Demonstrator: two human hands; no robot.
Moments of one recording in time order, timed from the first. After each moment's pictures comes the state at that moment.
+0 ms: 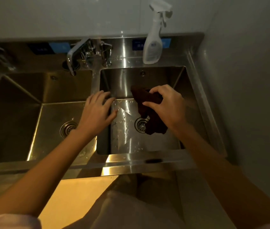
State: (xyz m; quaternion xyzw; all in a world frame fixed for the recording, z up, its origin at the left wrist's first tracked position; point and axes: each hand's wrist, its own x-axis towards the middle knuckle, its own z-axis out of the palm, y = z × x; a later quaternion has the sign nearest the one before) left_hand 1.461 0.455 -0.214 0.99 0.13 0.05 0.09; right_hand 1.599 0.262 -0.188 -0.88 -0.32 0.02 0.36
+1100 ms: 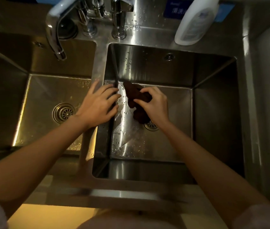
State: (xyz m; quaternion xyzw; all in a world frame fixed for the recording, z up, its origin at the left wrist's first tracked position) left_hand 1.523 0.562 -0.338 1.00 0.06 -0.05 0.05; right_hand 1.668 0.400 -0.379 -0.85 -0.30 0.14 0.41
